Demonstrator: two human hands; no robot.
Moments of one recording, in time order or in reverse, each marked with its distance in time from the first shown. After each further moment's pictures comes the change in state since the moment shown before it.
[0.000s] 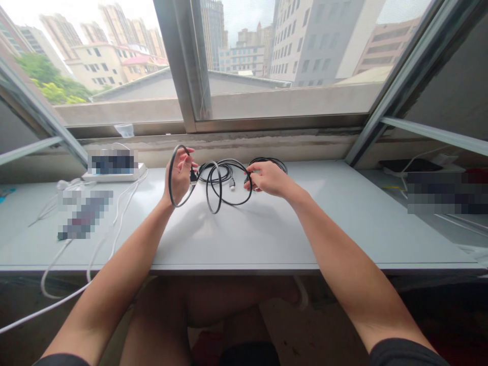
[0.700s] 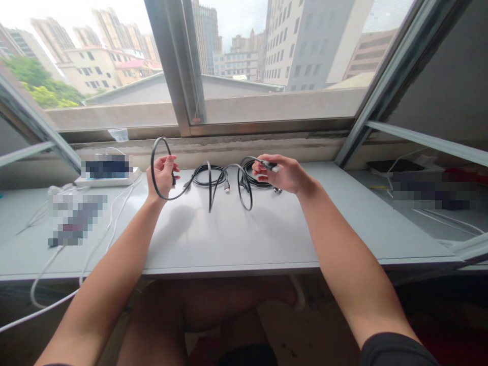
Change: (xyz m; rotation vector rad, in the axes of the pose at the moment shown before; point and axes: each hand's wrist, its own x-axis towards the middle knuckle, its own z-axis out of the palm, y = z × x) left_hand 0.014 -0.004 -0.024 -0.017 0.186 -0.285; right_hand -0.012 -0.008 -0.051 0.447 -0.091 -0.097
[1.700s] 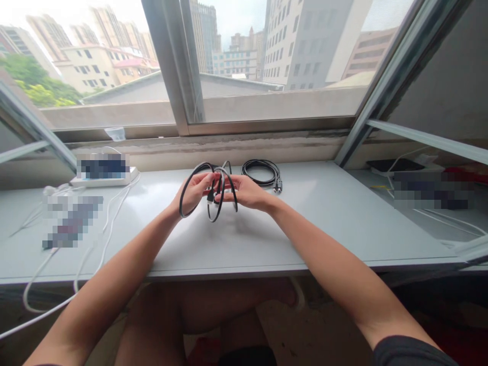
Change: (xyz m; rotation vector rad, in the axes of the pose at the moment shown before) left_hand -0.060 0.017 0.056 -0.239 -0.666 -0.233; right_hand 0.012 0.040 0.087 -0.061 -0.217 -0.126
